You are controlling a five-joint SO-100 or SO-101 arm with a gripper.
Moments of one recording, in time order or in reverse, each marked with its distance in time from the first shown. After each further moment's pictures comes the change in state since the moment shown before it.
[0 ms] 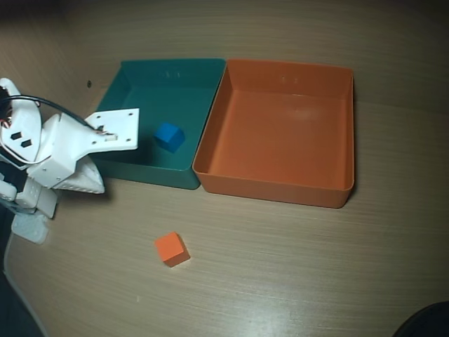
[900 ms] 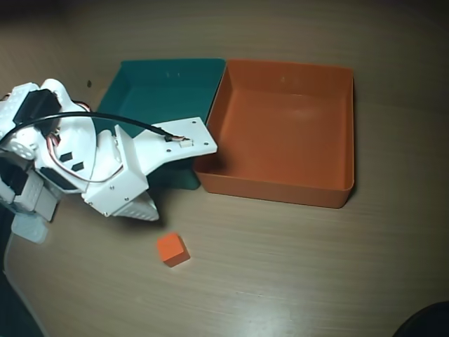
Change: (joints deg) arm 8.0 -38.3 -35.8 0.3 -22.7
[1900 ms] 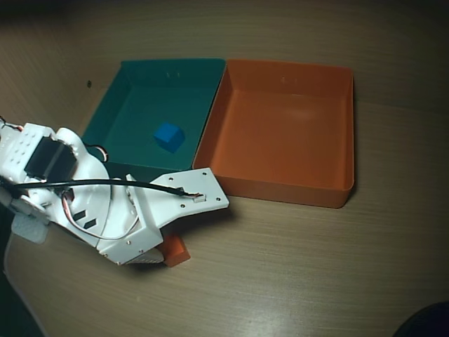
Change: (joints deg) arm 7.9 -10.4 -4.2 -0.5 -9.4
